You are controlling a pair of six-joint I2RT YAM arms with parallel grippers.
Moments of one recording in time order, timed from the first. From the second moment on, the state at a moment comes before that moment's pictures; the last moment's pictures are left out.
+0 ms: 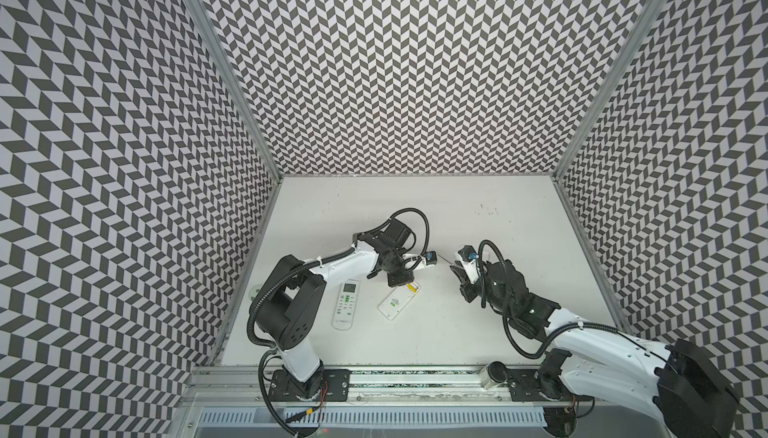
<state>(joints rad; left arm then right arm) -0.65 1.71 1.12 -0.55 0.29 0.78 0.75 1.04 0.41 0.22 0.10 -0.05</state>
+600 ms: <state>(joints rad) -0.64 1.79 1.26 -0.26 0.50 0.43 0.56 0.75 0.37 0.21 0.19 0.01</state>
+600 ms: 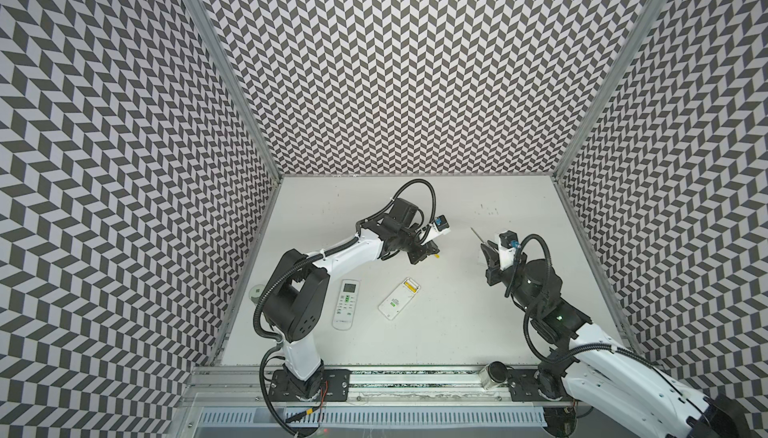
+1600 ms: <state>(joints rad) -0.71 2.16 1.26 0.26 0.54 -0.02 0.51 0.64 0.28 0.19 0.28 0.10</state>
